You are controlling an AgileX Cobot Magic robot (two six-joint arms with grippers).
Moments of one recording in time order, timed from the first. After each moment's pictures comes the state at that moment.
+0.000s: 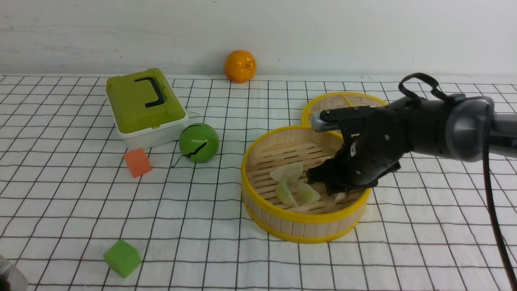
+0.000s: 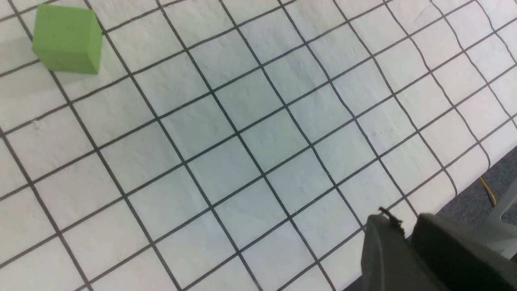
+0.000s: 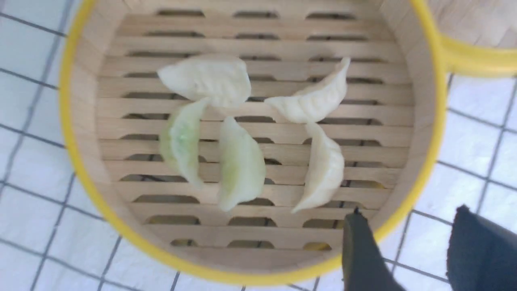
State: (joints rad) right arm 0.42 1.54 -1.27 -0.04 0.71 0.18; left arm -0.61 0.57 -0.61 -0.18 1.00 -0.07
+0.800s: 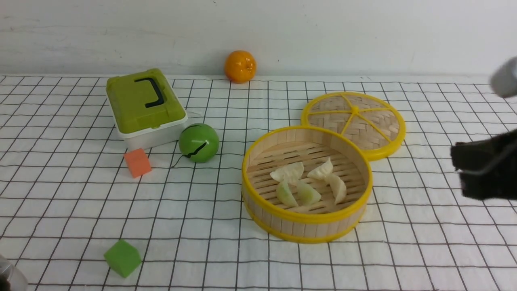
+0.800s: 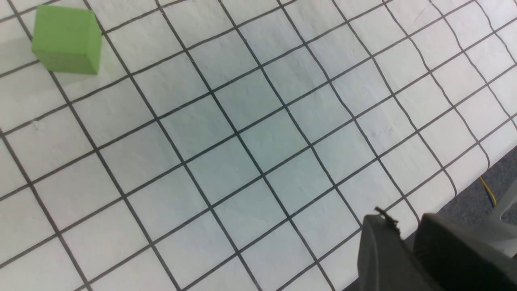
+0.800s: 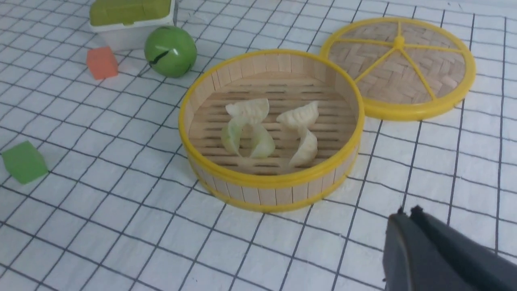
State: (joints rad) right arm 0.42 0.65 -0.71 0.02 0.61 0.15; left arm -0.61 0.57 -0.61 -0.18 1.00 -0.07
